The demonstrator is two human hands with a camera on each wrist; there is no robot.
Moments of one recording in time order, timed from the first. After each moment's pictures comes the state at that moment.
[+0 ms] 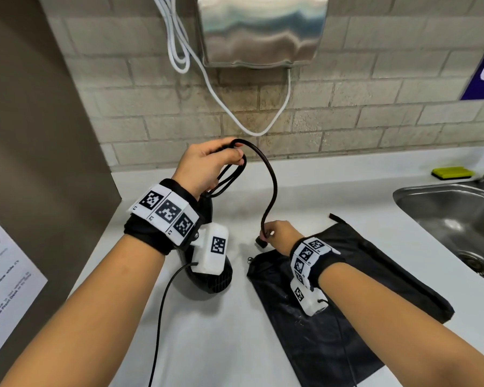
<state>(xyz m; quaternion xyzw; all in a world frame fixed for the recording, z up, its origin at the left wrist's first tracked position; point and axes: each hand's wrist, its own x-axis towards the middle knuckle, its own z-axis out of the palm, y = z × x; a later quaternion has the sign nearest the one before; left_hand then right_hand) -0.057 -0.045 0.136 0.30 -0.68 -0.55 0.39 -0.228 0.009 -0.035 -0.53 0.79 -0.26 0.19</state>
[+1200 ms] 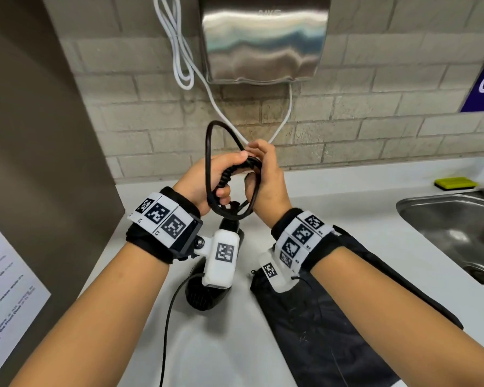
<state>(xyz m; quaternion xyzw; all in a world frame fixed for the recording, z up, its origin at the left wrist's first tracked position) -0.059 -0.057 0.142 0.25 -0.63 -0.68 0.27 -0.173 -0.013 0.091 -0.60 0.47 -0.64 -0.03</state>
